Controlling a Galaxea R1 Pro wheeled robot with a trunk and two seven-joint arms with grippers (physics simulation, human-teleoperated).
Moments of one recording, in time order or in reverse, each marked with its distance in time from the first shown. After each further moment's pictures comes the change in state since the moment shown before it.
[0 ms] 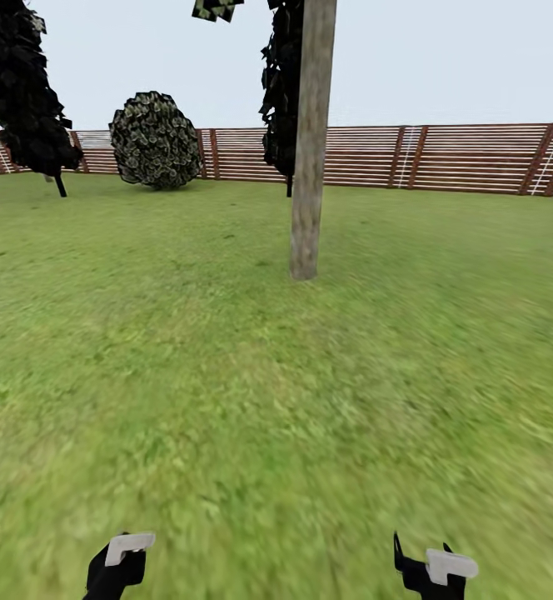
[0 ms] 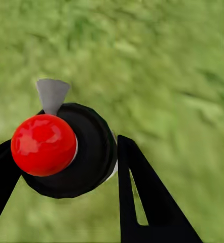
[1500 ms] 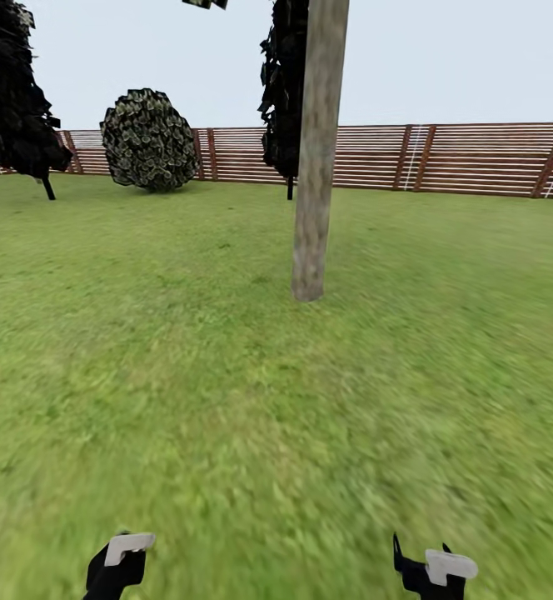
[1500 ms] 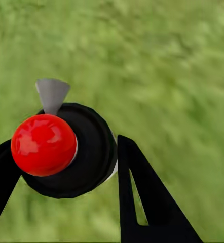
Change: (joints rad) left arm 0.000 0.001 0.000 0.000 0.000 0.000 0.000; right arm 0.000 0.001 0.002 0.003 0.001 0.000 0.001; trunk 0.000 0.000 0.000
